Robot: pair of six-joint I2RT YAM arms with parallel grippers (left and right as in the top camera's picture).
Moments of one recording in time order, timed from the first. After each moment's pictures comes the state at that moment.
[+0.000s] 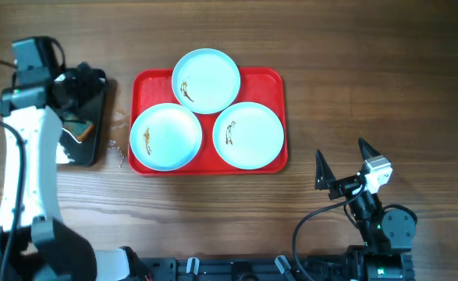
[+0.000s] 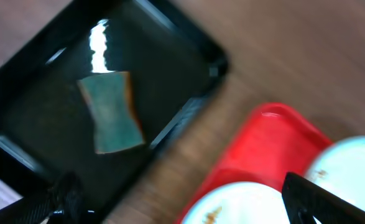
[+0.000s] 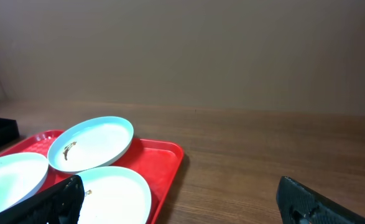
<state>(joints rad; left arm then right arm) 0.25 1.56 1.33 -0.82 -0.06 -0.44 -0.03 0.02 0.01 0.02 -0.31 0.07</state>
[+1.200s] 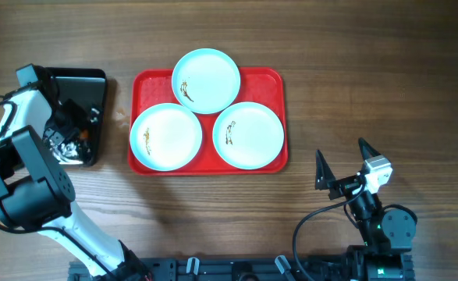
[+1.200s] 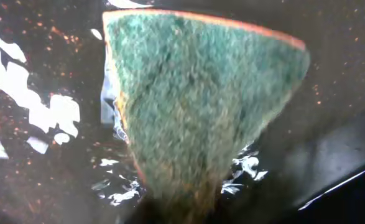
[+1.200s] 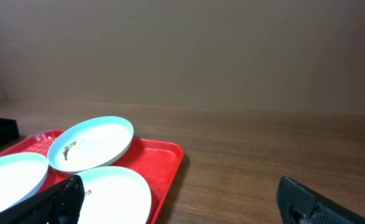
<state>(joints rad) 0.43 2.02 1.34 -0.76 0.02 -0.42 -0.03 0.02 0.01 0.02 -0.31 0.07</state>
